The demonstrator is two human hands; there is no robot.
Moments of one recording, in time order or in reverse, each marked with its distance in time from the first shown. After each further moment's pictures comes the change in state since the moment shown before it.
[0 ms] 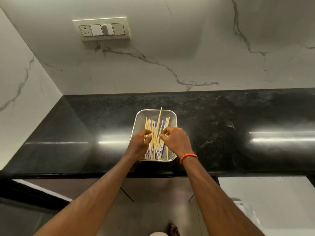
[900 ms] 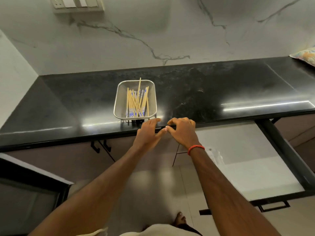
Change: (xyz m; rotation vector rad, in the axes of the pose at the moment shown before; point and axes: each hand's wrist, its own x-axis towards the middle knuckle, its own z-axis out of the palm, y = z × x) left_hand -0.166 0.047 0.066 0.152 -0.166 0.251; right_hand -0.185 0.056 -0.043 -0.152 0.070 0.063
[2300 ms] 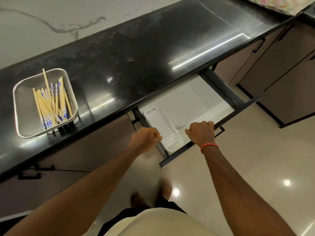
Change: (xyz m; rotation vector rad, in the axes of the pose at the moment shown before) left_hand 0.022 0.090 0.193 0.203 -0.582 0.148; right_hand -0.133 0.263 -0.031 -0.408 -0.224 0.637
